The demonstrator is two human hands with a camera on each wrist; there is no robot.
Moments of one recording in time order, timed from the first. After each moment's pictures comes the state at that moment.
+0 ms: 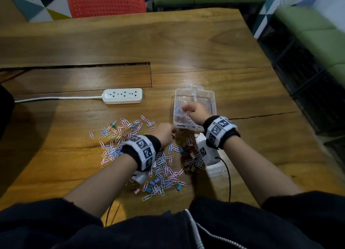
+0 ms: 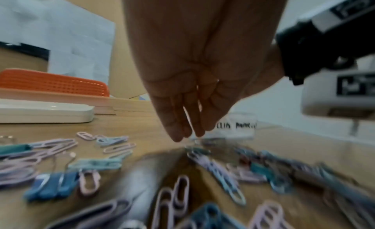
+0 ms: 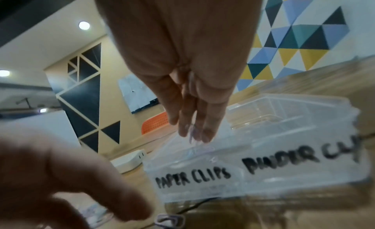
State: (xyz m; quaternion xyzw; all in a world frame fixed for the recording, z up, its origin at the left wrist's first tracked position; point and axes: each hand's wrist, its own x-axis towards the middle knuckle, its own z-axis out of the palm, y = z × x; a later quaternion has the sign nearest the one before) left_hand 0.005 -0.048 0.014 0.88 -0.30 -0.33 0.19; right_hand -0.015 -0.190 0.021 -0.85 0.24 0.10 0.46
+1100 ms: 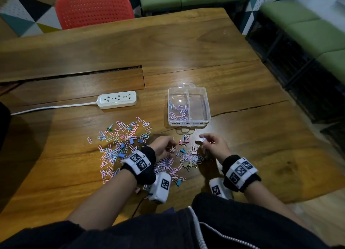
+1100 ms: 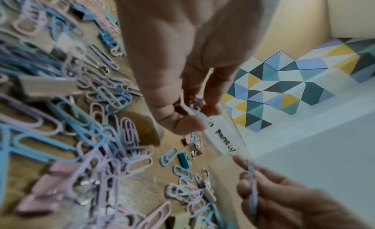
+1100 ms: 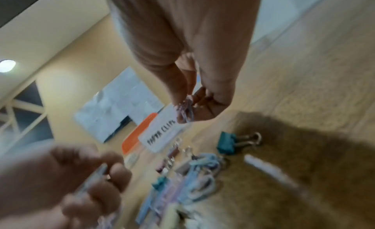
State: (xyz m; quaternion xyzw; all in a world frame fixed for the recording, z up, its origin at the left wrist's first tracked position) left_hand -0.027 -0.038 -0.005 0.66 0.03 -0.53 0.53; right_hand -0.137 -0.185 -0.017 -0.69 0.39 0.01 0.61
